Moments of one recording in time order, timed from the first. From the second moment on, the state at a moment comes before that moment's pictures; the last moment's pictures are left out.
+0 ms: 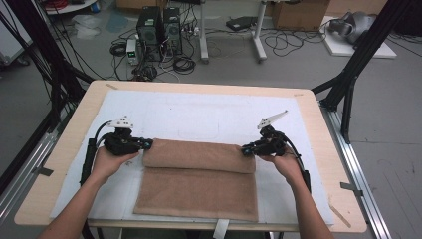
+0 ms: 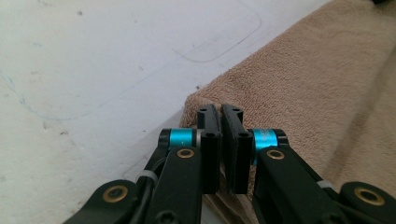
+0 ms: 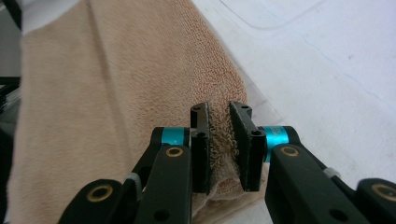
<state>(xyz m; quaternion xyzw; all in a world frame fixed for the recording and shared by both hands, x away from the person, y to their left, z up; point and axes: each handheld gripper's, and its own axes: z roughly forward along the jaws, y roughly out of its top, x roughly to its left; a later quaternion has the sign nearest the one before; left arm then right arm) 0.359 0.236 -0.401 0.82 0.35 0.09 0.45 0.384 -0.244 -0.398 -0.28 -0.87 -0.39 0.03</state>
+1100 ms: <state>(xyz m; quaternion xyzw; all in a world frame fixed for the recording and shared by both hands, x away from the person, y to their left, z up) 0.233 0.248 -0.393 0.82 0.27 0.11 0.49 0.286 -0.256 -0.379 -0.17 -0.88 -0.44 0.01</state>
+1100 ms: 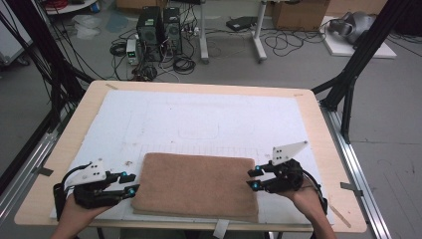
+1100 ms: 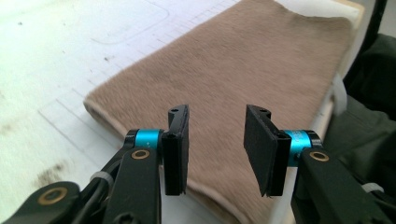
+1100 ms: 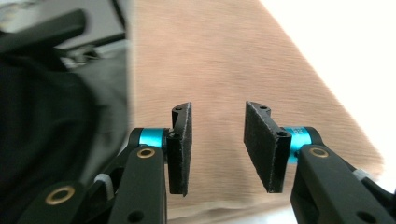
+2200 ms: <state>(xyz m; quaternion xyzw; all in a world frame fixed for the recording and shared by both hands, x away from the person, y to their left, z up) 0.323 0.222 -0.442 0.83 0.36 0.09 0.42 0.351 -0.245 -0.428 -0.28 -0.89 -0.36 0.00</state>
